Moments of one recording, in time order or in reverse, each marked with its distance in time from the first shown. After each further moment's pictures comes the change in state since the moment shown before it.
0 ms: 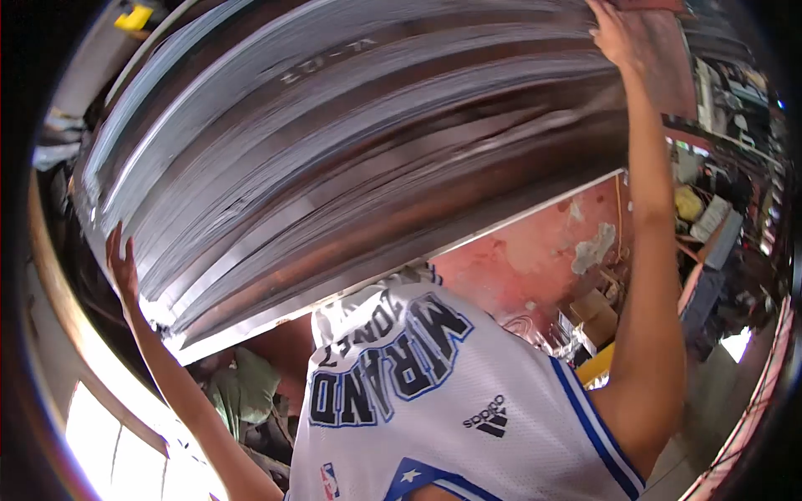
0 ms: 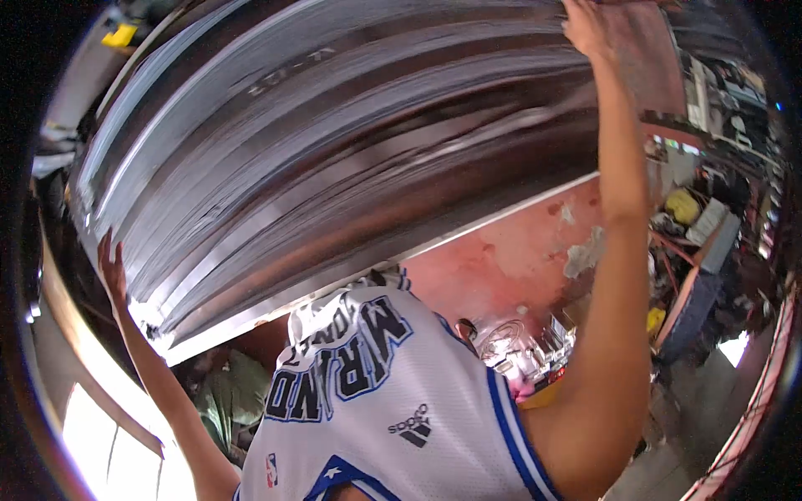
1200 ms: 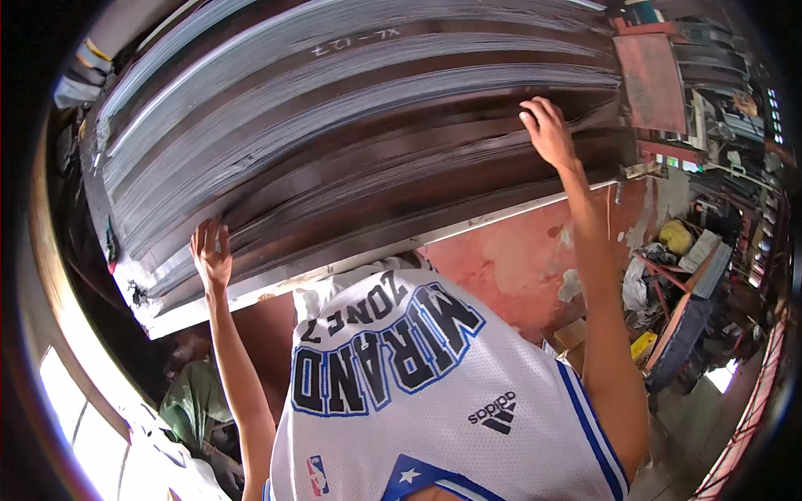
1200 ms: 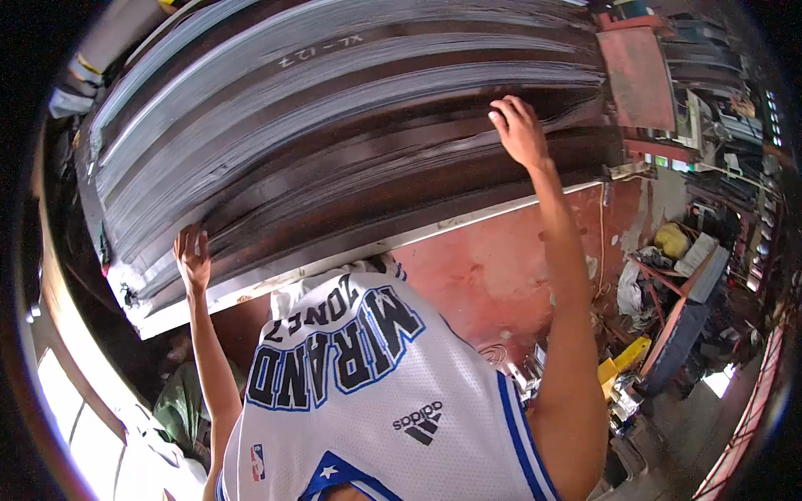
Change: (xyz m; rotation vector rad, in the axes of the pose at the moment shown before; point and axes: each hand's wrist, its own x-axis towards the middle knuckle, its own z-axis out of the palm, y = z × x) left_hand -0.136 0.190 0.110 -0.173 0.162 0.033; right_hand -0.155 -0.093 0.113 0.319 0.150 -0.398
